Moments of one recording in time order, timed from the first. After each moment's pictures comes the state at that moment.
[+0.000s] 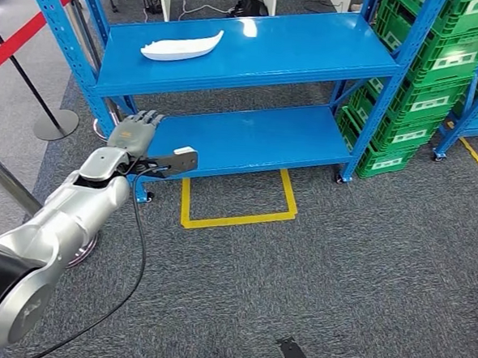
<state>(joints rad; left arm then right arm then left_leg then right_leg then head) -0.97 -0.08 -0.41 -0.35 -1.31 0.16 -0.02 -0.17 0.18 -0.65 -0.20 0.97 -0.03 0.00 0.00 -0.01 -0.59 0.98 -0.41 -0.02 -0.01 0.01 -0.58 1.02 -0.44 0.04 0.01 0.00</state>
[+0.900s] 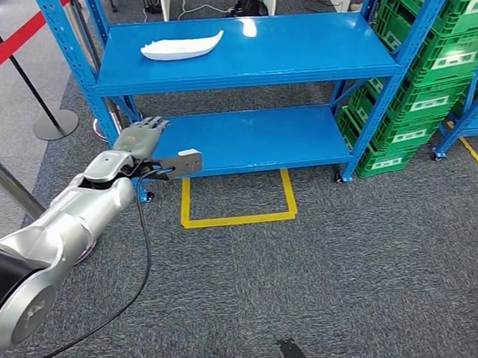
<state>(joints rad) -0.97 -0.10 -0.39 -0.34 -1.28 0.13 -0.02 -0.17 0.18 -0.65 -0.20 0.97 -0.03 0.00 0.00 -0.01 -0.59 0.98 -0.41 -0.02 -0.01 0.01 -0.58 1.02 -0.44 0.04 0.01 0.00</state>
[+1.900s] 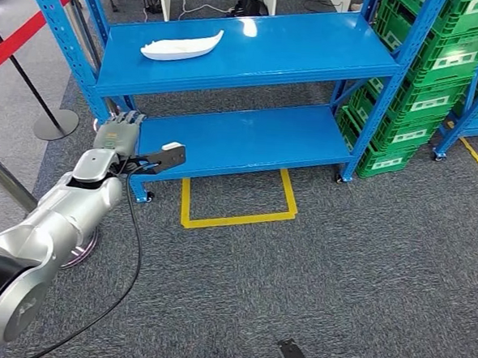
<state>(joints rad) -0.97 -0.05 -0.40 -0.33 -1.33 0.19 0.11 -0.17 0.18 -0.66 -0.20 0.98 -0.03 0.00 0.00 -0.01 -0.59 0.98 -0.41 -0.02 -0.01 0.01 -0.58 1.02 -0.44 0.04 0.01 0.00</state>
